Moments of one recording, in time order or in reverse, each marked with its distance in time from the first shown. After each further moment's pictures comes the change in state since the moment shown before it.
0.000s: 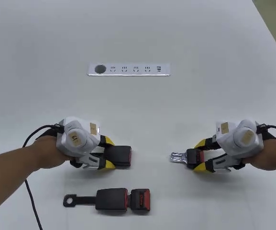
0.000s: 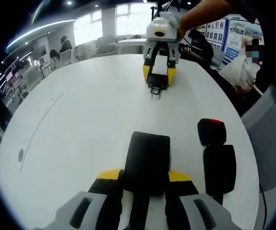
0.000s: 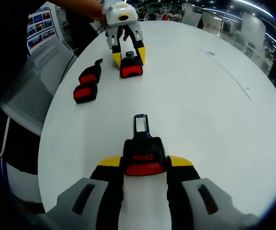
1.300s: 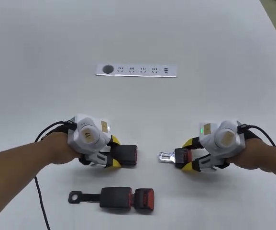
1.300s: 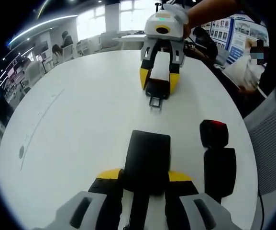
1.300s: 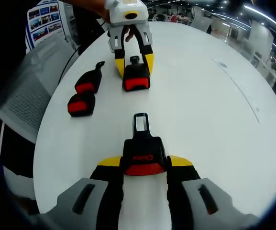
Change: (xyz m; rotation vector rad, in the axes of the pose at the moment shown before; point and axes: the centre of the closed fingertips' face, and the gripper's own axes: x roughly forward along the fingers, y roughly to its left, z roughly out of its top) left arm -0.002 0.000 0.002 -0.024 0.040 0.018; right arm 0.039 0.003 0.049 -0.079 -0.031 0.009
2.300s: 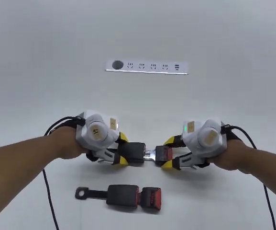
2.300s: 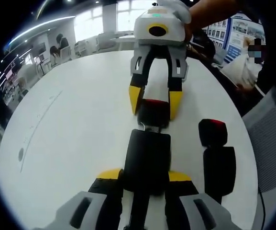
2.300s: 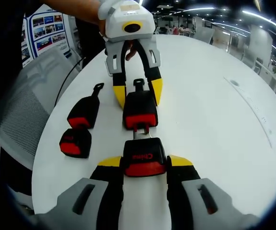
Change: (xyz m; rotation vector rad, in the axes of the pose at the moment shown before) left arm 0.000 0.001 -0.004 0.020 -0.009 -0.016; right arm 0.034 0.000 0.060 0.010 -0.128 0.048
